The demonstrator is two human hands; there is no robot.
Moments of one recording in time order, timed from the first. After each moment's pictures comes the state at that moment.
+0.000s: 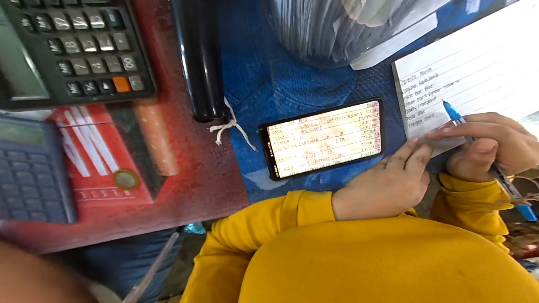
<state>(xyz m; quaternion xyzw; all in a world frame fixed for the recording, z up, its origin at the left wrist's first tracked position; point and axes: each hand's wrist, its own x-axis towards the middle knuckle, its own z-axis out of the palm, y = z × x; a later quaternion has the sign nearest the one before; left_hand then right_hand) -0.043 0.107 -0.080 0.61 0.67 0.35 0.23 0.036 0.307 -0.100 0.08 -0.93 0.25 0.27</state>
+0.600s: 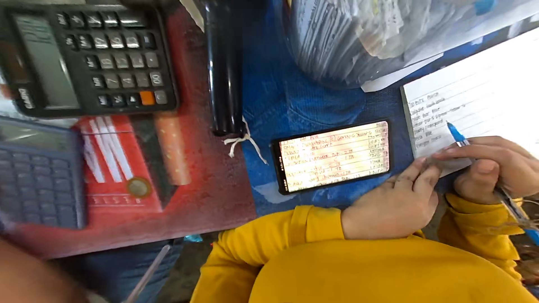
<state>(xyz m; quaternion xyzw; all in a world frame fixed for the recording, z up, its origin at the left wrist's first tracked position) -0.037 0.106 -0.080 0.59 0.69 0.37 0.20 0.035 0.307 -0.101 0.07 -0.93 0.26 0.26</state>
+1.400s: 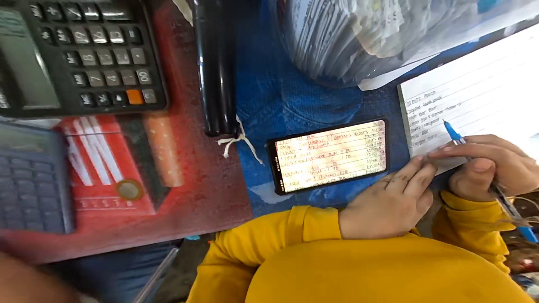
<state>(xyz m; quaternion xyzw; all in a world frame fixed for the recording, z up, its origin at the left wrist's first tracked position) -0.033 0.104 -0.087 0.60 0.69 0.36 0.15 0.034 0.305 -0.099 0.06 -0.93 0.25 0.26</state>
